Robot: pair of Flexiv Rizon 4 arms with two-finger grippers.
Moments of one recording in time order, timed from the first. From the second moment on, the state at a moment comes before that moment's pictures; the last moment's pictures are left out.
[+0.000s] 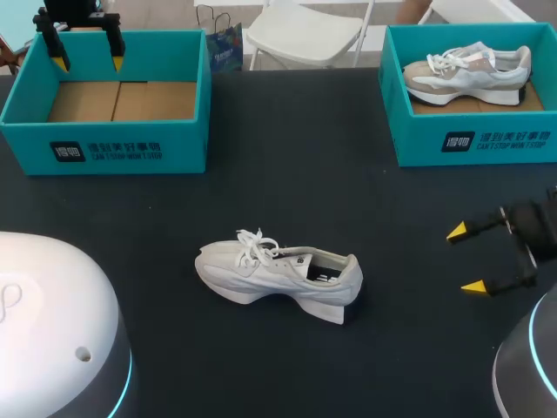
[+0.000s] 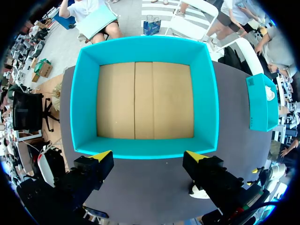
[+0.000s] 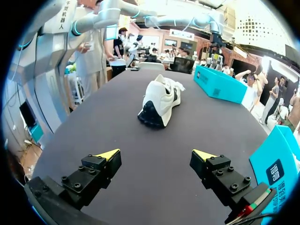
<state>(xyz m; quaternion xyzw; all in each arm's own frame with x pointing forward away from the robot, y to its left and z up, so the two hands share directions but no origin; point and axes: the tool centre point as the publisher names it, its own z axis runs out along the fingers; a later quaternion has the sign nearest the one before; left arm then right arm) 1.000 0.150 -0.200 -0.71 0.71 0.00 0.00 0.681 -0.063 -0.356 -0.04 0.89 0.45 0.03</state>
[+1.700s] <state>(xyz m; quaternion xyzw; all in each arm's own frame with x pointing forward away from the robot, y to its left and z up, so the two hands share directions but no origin) 1.000 0.150 -0.200 -0.71 0.71 0.00 0.00 0.655 0.069 -0.391 0.19 0.90 0.38 0.09</state>
